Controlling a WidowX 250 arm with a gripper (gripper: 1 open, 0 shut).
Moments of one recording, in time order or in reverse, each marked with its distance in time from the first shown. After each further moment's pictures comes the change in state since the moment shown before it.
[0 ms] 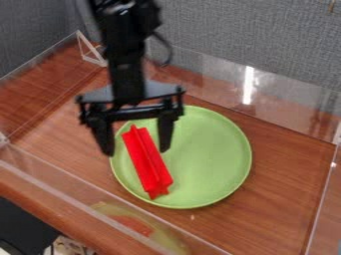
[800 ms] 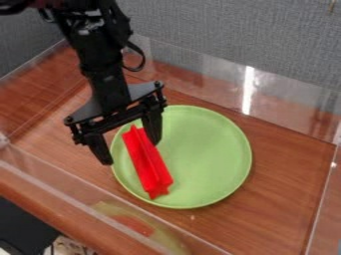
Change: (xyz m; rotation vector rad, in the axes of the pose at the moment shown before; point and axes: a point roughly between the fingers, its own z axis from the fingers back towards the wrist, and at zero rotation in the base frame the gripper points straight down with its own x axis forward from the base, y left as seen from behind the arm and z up) arm 0.015 0.009 -0.012 -0.086 -0.047 0.363
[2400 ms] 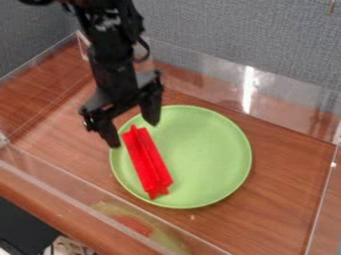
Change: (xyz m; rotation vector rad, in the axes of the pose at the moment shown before) arm 0.034 -0.012 -0.004 0.024 -0.109 0.218
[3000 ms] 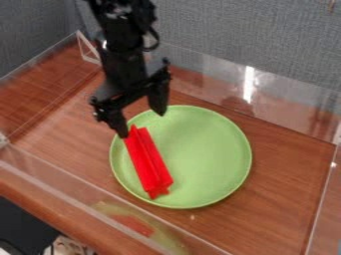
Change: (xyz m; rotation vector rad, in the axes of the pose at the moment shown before) arm -0.010 -0.017 0.000 0.003 -0.044 0.001
